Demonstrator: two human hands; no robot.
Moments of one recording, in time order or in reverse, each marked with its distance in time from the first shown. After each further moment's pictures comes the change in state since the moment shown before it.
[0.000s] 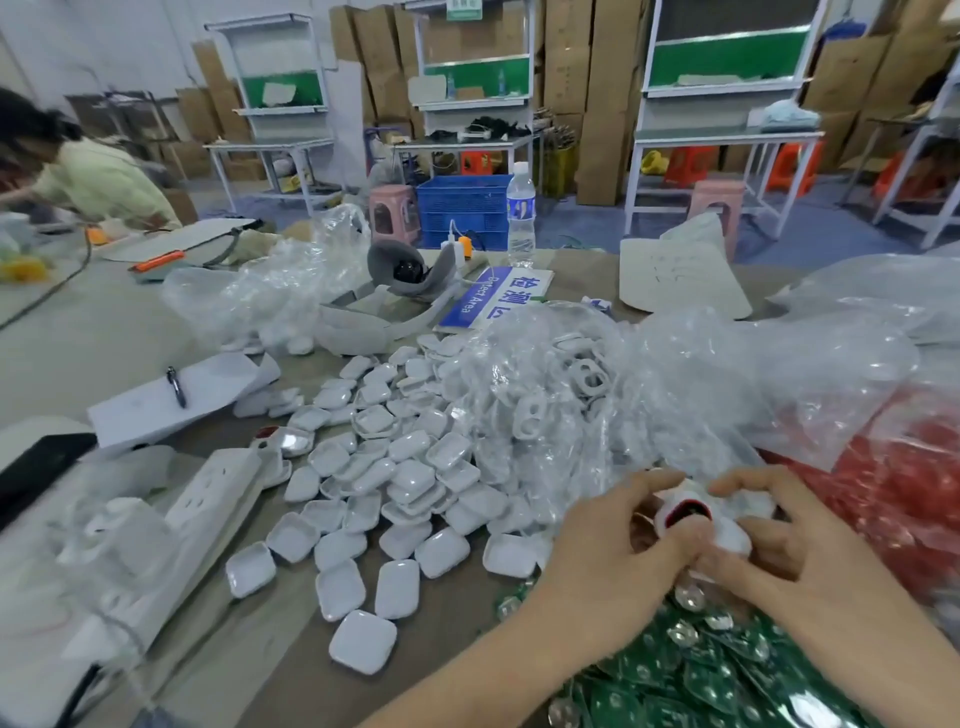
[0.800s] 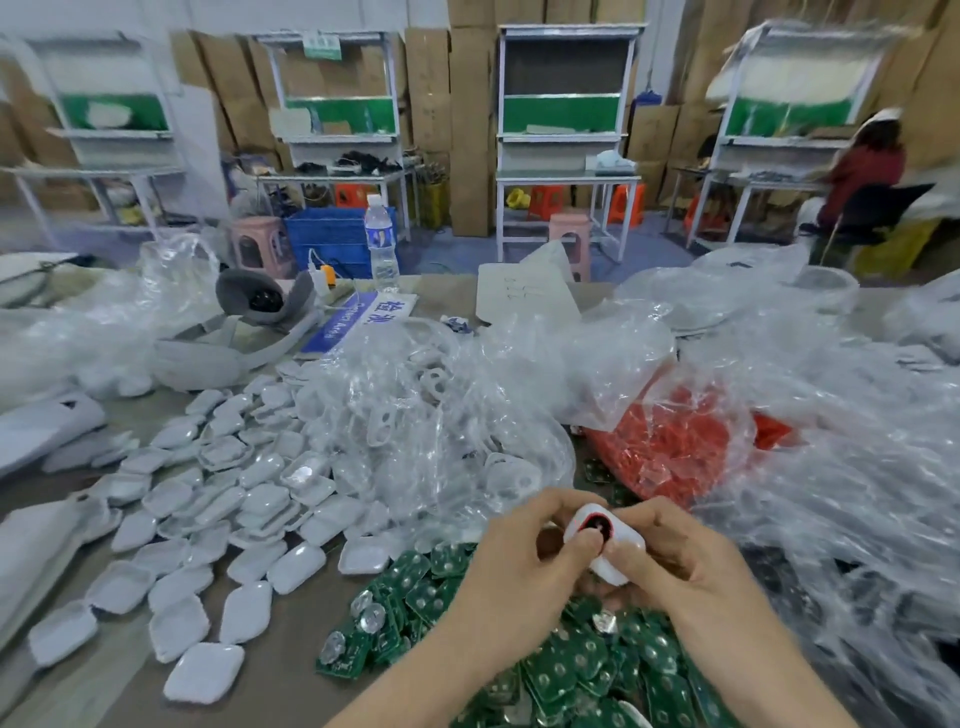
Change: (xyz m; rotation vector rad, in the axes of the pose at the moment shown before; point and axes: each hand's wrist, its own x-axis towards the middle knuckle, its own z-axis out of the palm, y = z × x) left_hand -0.018 0.007 0.062 -0.069 -0.156 0.131; right_hand -0.062 0.044 -0.036 0.245 0.183 -0.068
